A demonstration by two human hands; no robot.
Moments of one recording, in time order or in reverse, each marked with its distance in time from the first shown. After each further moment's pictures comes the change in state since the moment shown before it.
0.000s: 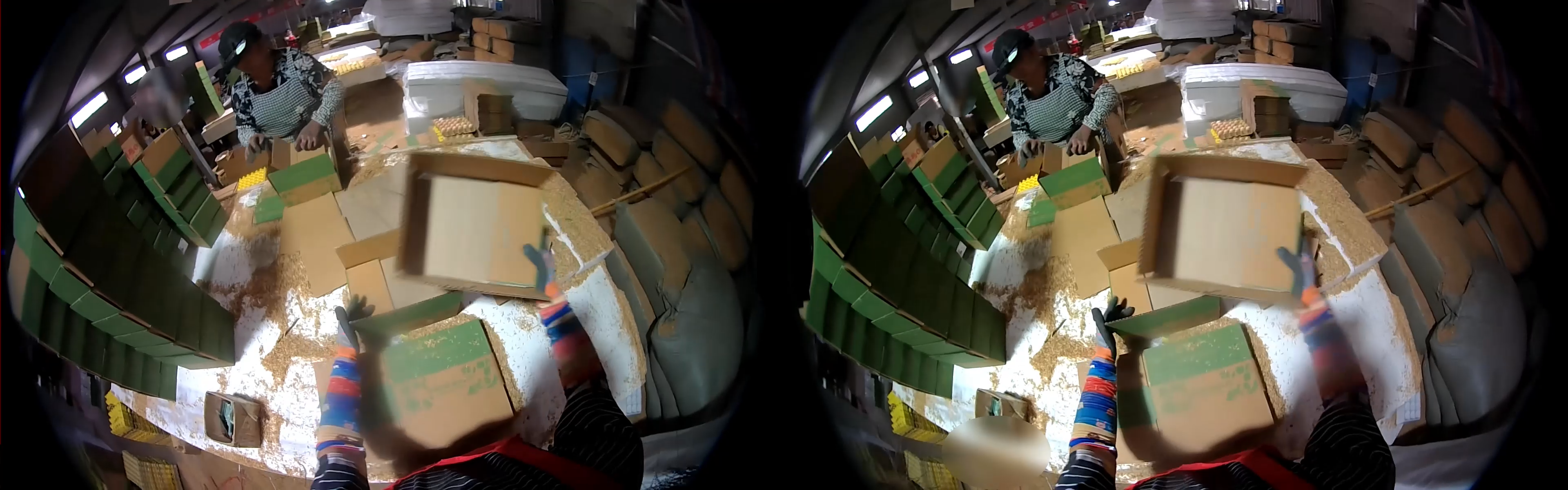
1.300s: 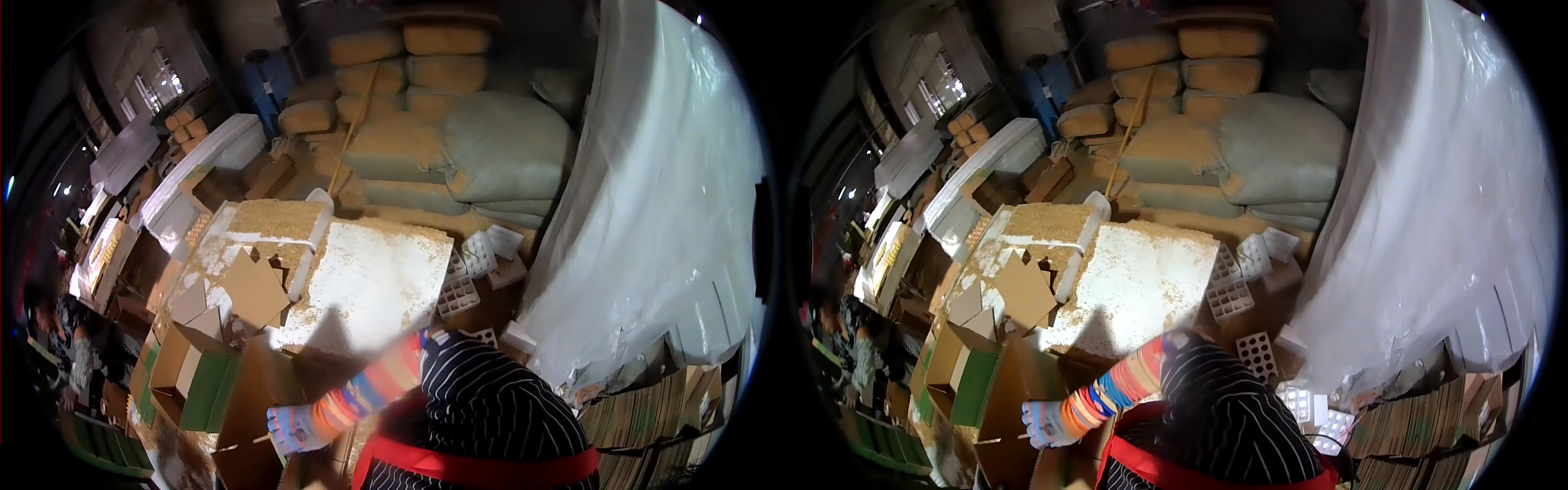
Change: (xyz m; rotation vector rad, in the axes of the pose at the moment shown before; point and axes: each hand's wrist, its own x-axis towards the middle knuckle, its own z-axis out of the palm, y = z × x) left_hand -0.192 0.213 -0.028 1.222 -0.624 0.066; right_hand -0.255 -0.043 0.149 -1.454 -0.914 -0.783
